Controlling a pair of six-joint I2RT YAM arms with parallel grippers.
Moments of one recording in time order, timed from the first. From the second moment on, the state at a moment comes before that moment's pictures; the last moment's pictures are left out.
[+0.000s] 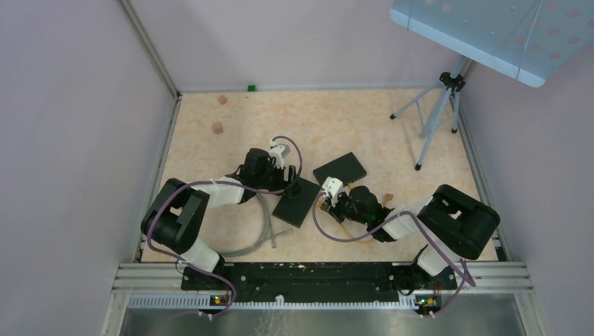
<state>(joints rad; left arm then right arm) -0.46 1.58 0.67 0.19 0.44 -0.30 0.84 1.55 0.32 0.79 -0.13 -0.13</state>
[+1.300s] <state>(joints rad) -0.48 1.39 0.73 0.07 0.19 -0.31 0.83 1.60 0.45 0.66 -0.21 -0.13</state>
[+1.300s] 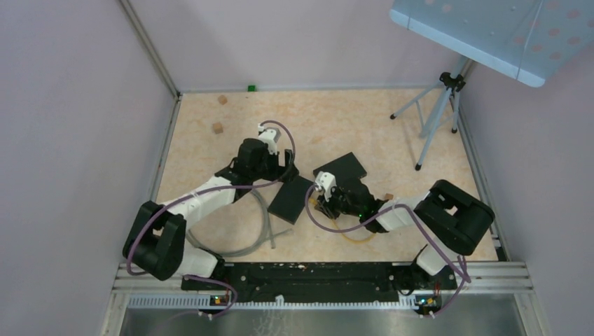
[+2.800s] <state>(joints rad) -0.47 1.37 0.70 -0.48 -0.25 -1.01 0.83 1.04 0.69 -0.49 0.29 0.52</state>
